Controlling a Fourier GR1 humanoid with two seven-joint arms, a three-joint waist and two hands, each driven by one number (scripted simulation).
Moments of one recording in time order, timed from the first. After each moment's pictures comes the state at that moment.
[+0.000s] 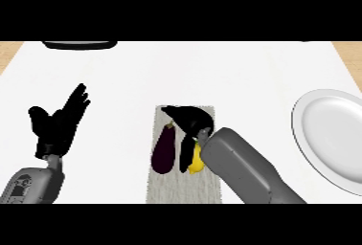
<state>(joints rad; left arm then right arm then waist) -0.19 0.30 -0.02 -1.39 0.13 0.09 0.15 -0.74 -0.01 0.58 -0.98 0.40 0.33 0.46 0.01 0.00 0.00</state>
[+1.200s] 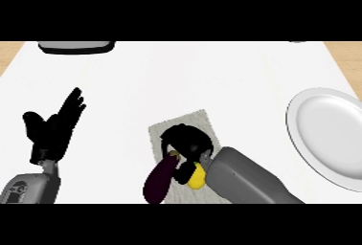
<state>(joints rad) -0.15 0.27 0.03 -1.41 0.09 0.05 0.16 -0.67 -0.10 0.85 -1.08 0.34 0.21 0.32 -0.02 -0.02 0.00</state>
